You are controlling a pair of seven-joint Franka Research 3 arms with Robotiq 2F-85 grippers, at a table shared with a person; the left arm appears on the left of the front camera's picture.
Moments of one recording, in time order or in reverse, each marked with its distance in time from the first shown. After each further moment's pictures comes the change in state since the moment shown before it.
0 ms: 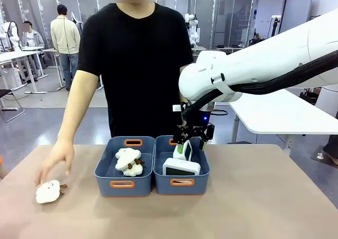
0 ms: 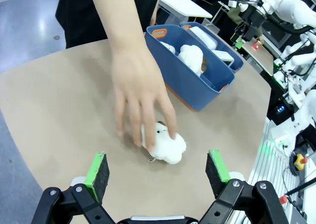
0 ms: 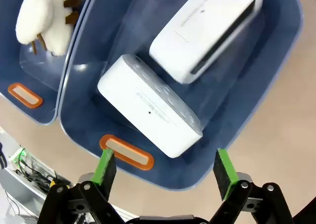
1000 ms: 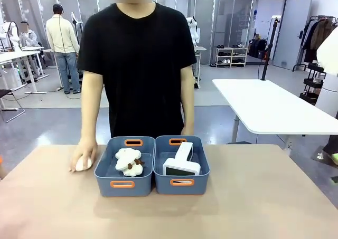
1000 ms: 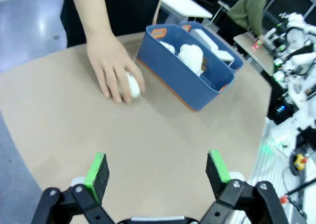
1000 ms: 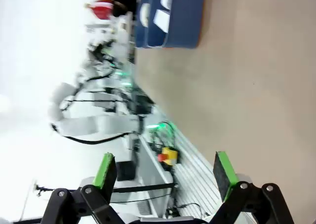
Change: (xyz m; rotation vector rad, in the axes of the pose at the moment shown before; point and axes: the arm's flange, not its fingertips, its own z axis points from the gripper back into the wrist) left arm 0.000 0.000 0.000 -0.001 0.000 0.000; right arm -0.376 -0.380 0.012 1.070 -0.387 -0.283
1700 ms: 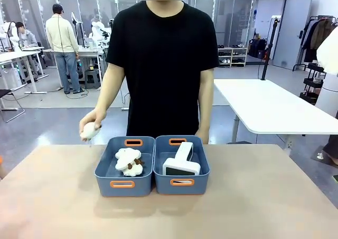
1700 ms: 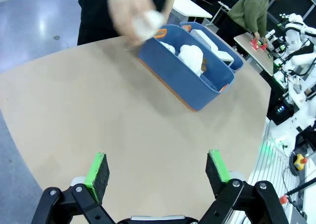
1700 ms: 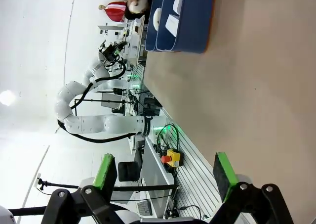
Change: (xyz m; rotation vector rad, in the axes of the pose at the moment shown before) left arm 0.000 0.000 0.000 0.001 0.000 0.000; right arm 0.003 -0.002 0.004 0.024 0.002 0.031
